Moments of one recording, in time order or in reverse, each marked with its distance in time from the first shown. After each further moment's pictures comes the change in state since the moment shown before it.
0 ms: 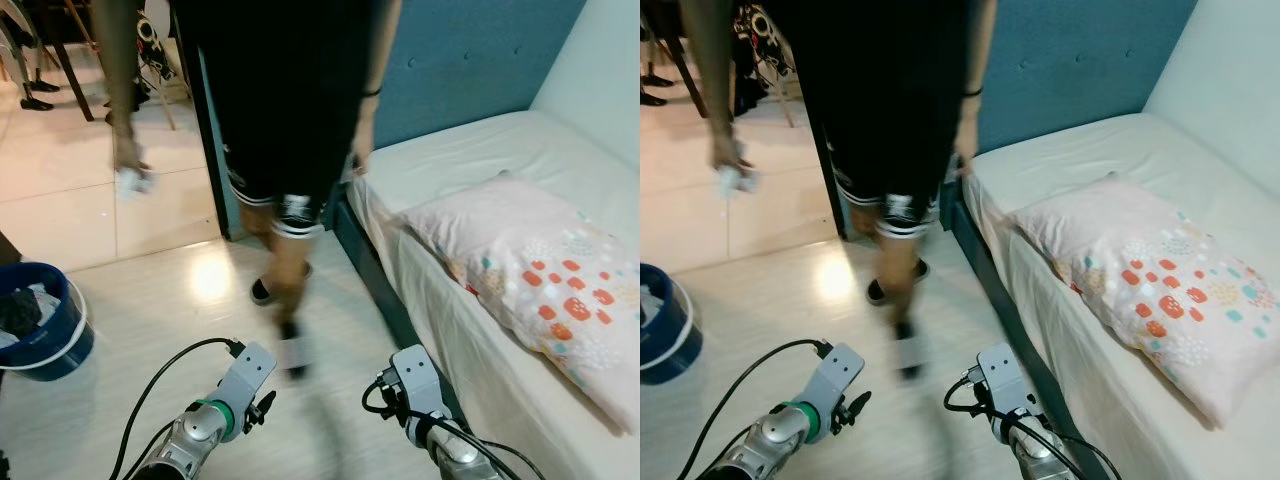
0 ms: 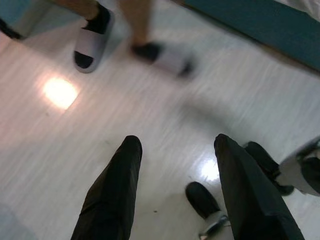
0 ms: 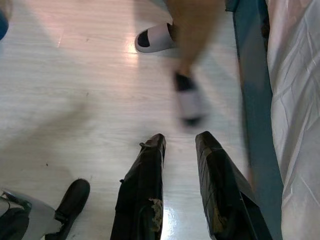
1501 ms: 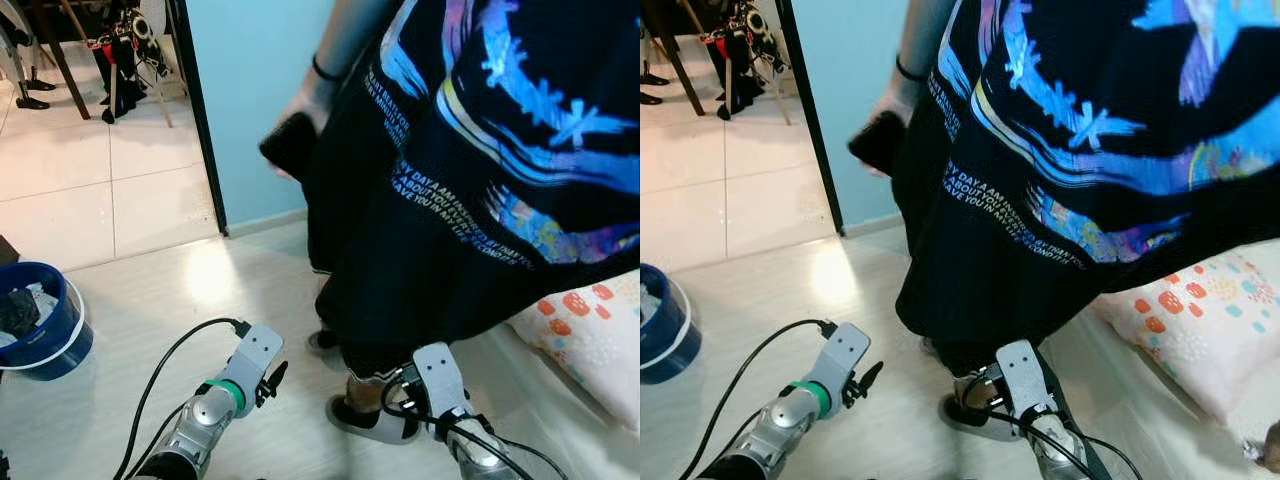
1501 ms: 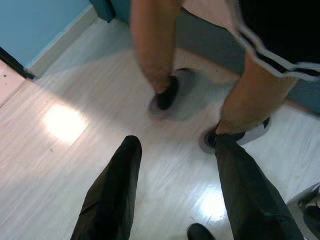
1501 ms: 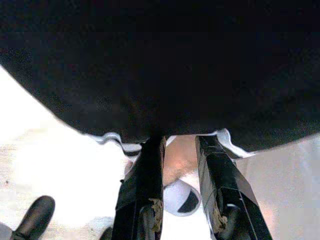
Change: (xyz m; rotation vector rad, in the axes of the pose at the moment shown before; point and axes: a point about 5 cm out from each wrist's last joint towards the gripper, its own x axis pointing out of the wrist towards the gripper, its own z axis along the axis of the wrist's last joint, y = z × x) left arm 0.006 -0.001 0.031 -0.015 -0.154 0.043; right arm -0.016 -0.026 0.006 -0.067 -0.095 -0.095
